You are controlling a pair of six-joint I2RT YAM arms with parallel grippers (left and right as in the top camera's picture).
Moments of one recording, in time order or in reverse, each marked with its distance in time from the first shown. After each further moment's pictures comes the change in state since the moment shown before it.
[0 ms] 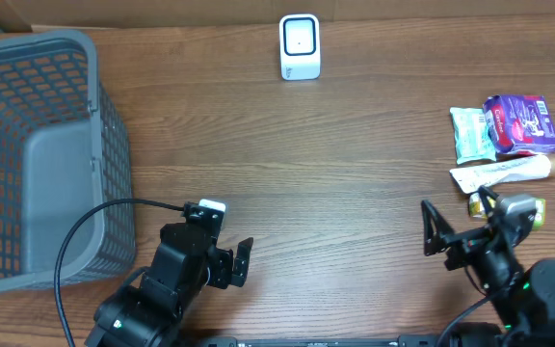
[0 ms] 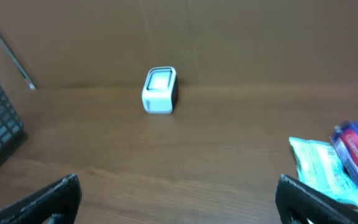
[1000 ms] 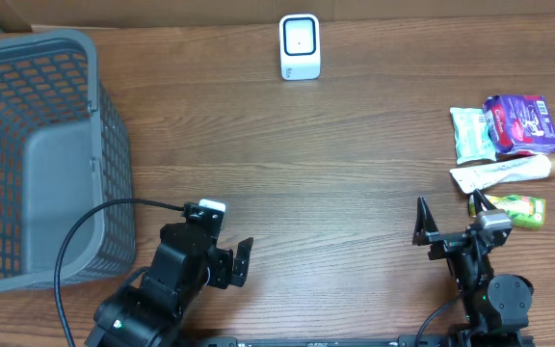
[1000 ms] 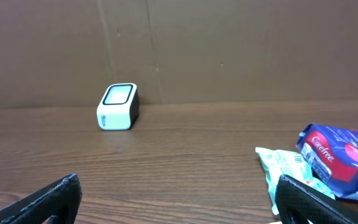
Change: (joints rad) left arm 0.000 0.000 0.000 0.000 0.000 0.000; right arm 0.074 -0.222 -0.453 0.401 0.239 -0.008
